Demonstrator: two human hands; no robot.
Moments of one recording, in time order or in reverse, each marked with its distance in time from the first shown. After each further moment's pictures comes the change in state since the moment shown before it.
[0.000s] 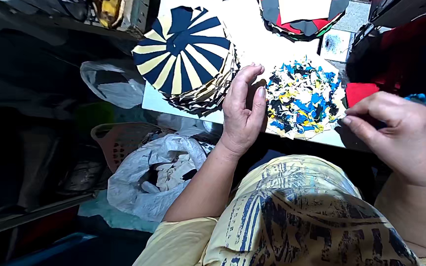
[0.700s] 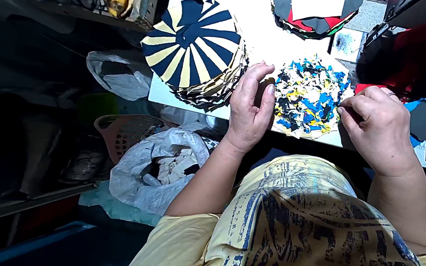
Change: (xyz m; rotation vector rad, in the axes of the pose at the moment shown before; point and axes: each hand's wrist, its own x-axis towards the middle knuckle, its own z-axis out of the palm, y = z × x) left_hand -0.001 -0.001 0.000 0.033 0.010 0.011; right_hand 0.015 -0.008 0.034 -0.288 0.016 0.092
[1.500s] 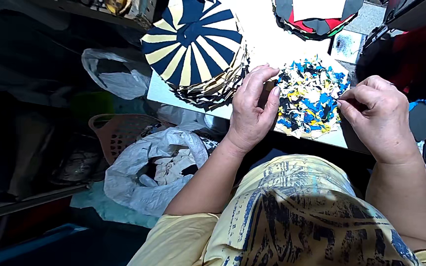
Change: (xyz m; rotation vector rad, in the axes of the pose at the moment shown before) left_hand 0.001 0.002 0.002 0.071 0.005 0.033; right_hand 0.016 0.013 0.001 0.114 0.024 0.008
